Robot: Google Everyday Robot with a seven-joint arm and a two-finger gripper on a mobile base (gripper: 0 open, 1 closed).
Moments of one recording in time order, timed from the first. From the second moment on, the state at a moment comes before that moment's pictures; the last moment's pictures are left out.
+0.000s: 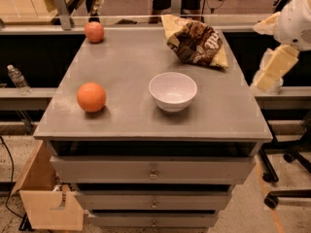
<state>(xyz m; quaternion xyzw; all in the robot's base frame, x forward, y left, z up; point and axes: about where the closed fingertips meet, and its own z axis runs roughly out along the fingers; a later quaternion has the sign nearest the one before) 0.547 -0.231 0.974 -0.59 0.76 0.02 0.27</state>
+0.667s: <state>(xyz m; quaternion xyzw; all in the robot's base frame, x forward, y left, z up) 0.644 -0.247 0.961 -0.55 0.75 0.06 0.35</state>
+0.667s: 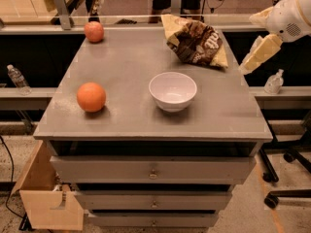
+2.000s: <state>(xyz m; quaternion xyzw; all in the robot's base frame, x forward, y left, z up) 0.750 -0.210 0.983 -0.57 0.68 0.01 0.46</state>
